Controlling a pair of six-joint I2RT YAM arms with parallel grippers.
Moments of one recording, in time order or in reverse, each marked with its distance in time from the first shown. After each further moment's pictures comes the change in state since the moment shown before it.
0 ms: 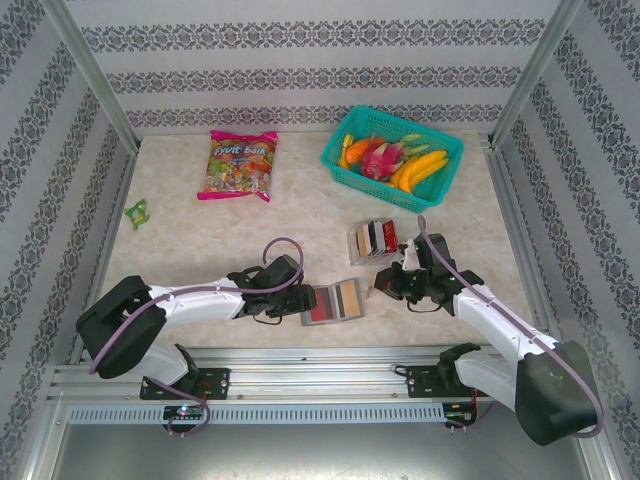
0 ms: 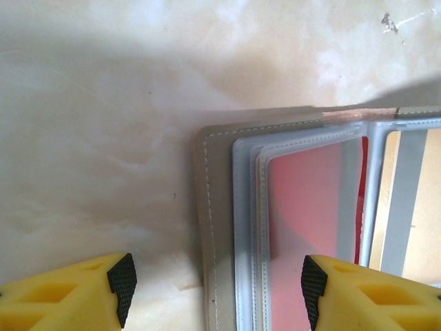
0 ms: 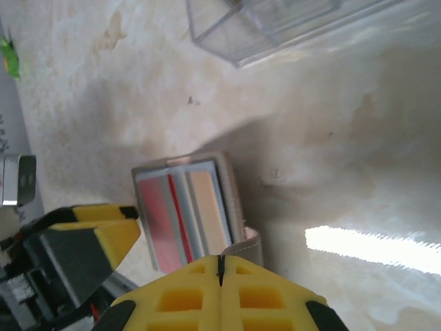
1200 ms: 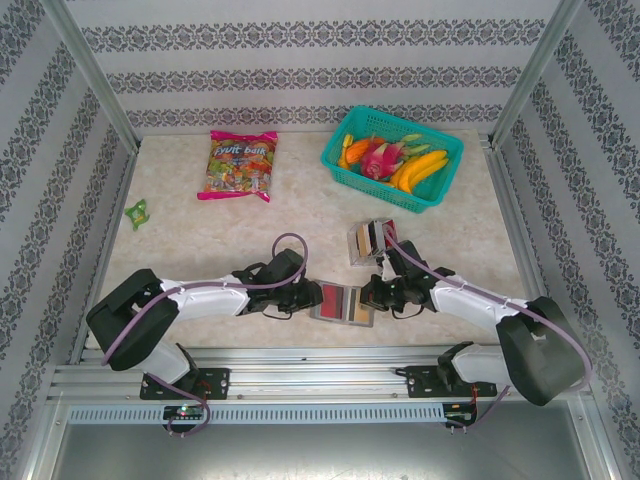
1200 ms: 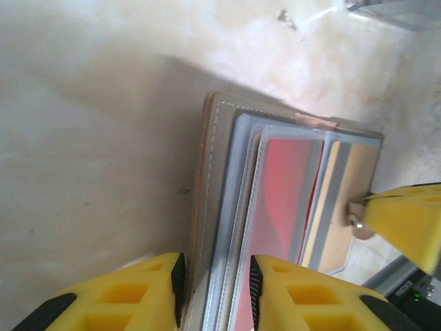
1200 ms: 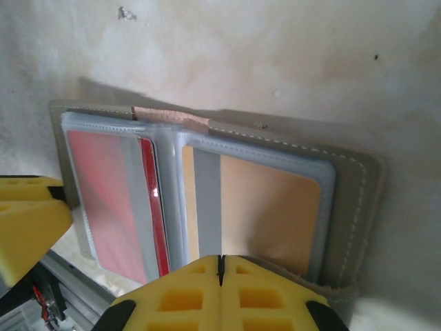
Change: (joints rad) left arm 0.017 0.060 0.005 0.201 0.153 -0.042; right arm 0.189 0.218 0.007 0.076 0.098 0.032
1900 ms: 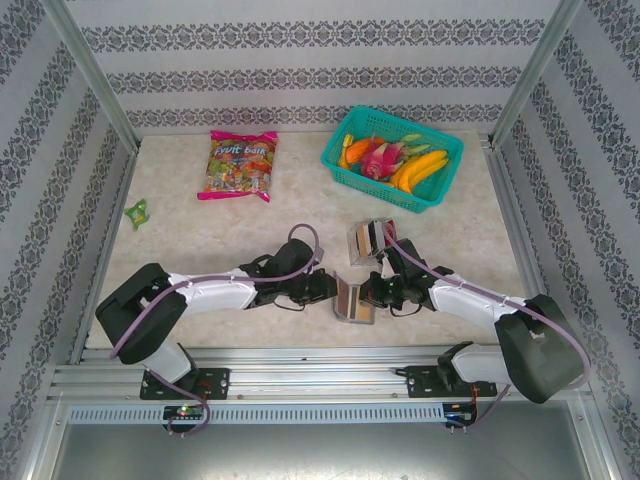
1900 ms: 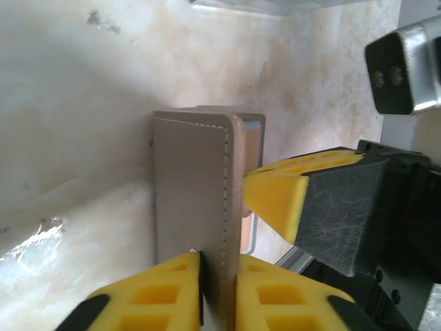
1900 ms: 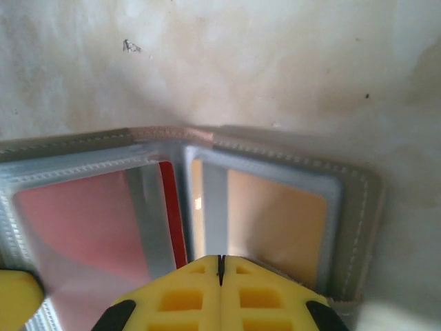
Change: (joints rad) left arm 0.000 0.059 0.092 0.103 0.140 0.019; right arm 0.003 0.008 0.008 0.028 0.039 0.022
